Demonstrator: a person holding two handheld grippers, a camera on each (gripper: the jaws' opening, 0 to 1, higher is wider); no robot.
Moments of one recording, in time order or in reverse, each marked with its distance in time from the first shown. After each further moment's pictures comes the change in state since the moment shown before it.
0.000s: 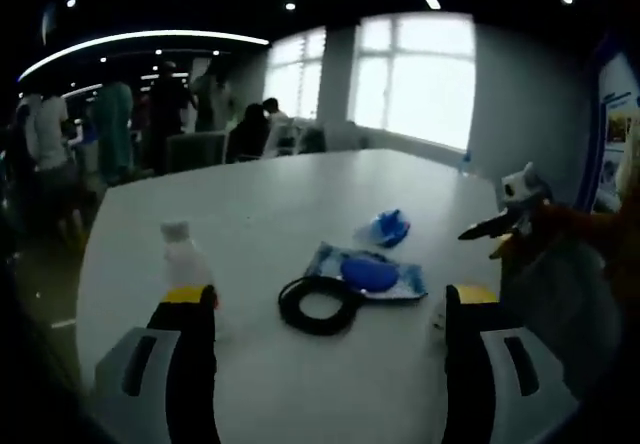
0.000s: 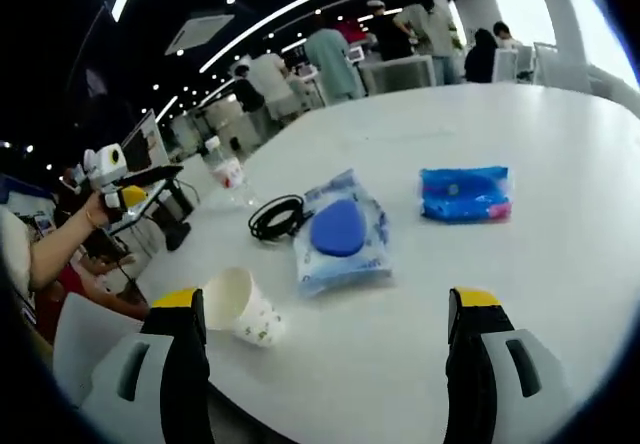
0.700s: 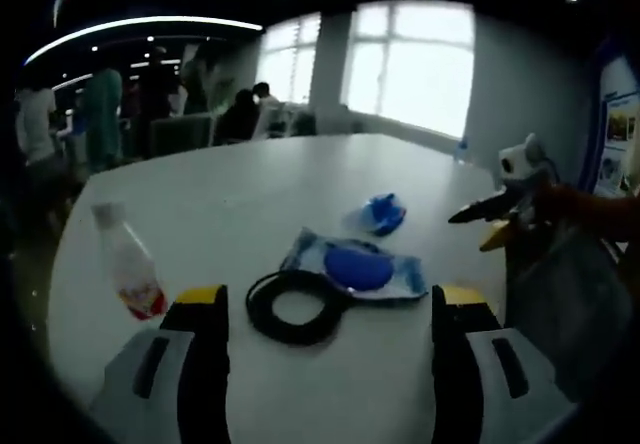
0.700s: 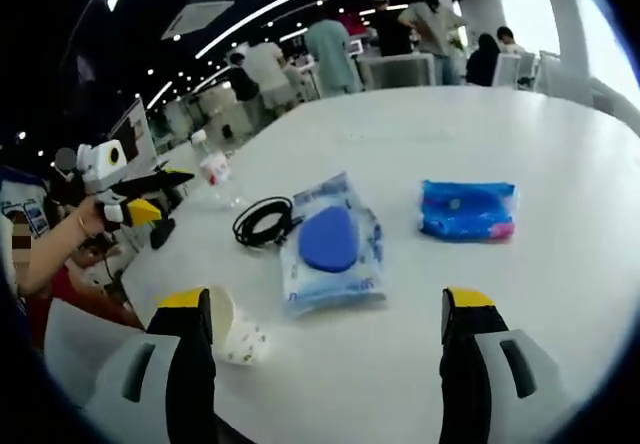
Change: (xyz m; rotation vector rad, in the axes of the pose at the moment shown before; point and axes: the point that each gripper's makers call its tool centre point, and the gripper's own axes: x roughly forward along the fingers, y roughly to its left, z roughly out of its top) left arm 0.074 -0.019 -0.027 0.000 0.092 -0.041; right arm 0.032 -0.009 0.015 -0.017 0.044 -0.041
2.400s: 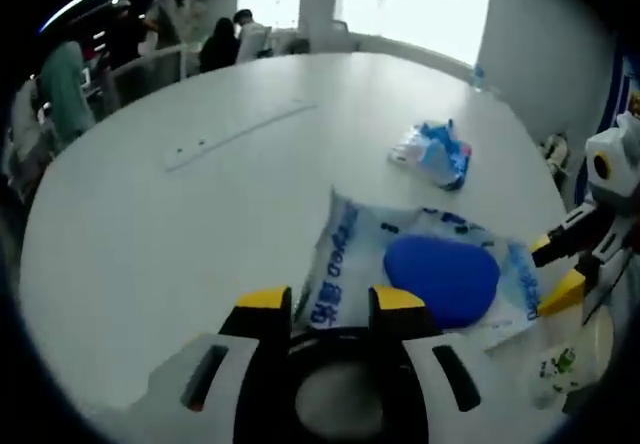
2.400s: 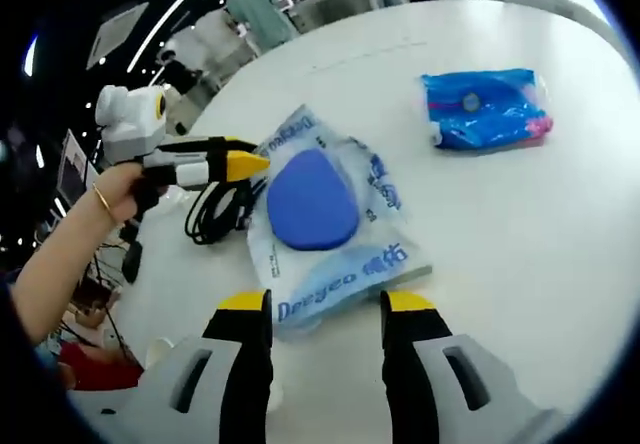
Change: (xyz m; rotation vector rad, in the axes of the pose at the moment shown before) left arm 0.165 0.049 -0.048 0.048 0.369 -0.003; right arm 0.075 0.008 -0.046 0.322 0.213 -0.101
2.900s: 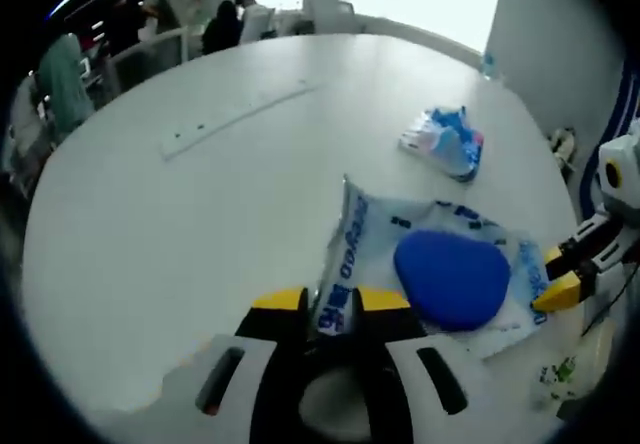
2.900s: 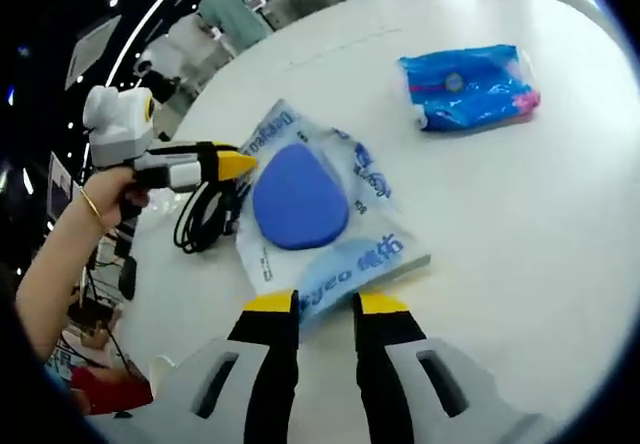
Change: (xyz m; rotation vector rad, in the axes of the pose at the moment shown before) left arm -0.001 0.006 0.002 -0.018 0.060 0.028; right arm 0.004 -0.002 -0.002 0.054 0.024 -0.038
